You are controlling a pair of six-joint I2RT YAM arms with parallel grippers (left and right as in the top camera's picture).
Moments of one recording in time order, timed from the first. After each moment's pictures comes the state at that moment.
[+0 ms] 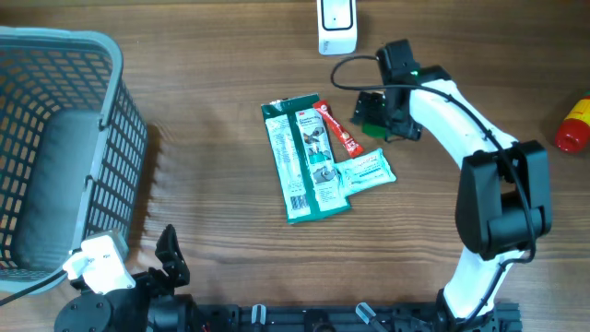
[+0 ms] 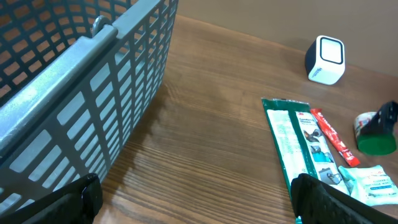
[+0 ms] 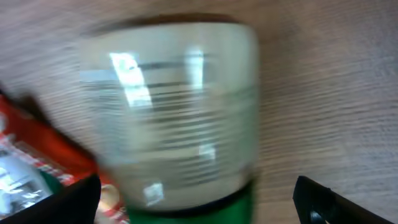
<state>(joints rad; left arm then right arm) 0.05 0.21 0.90 -1.18 -0.05 -0.24 0.23 1.99 1.42 -0.77 -0.02 0.48</state>
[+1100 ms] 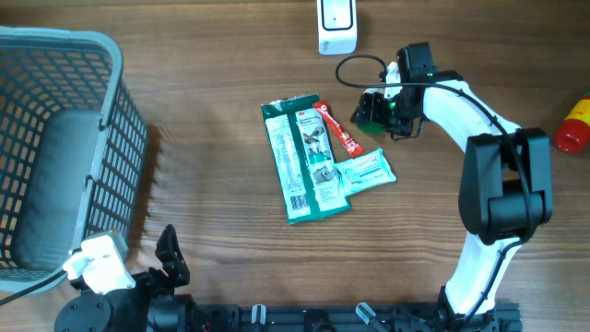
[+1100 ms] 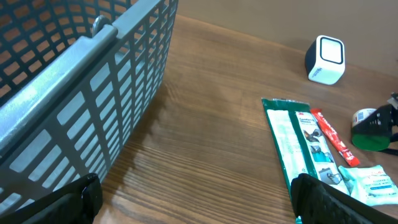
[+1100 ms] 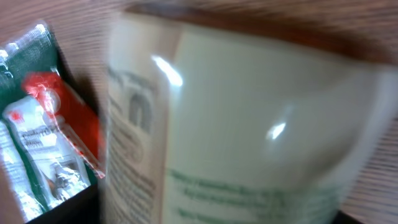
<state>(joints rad) 0.05 0.21 0.90 -1.18 -0.05 -0.24 0.14 2.08 1.40 -0.64 -0.36 0.30</state>
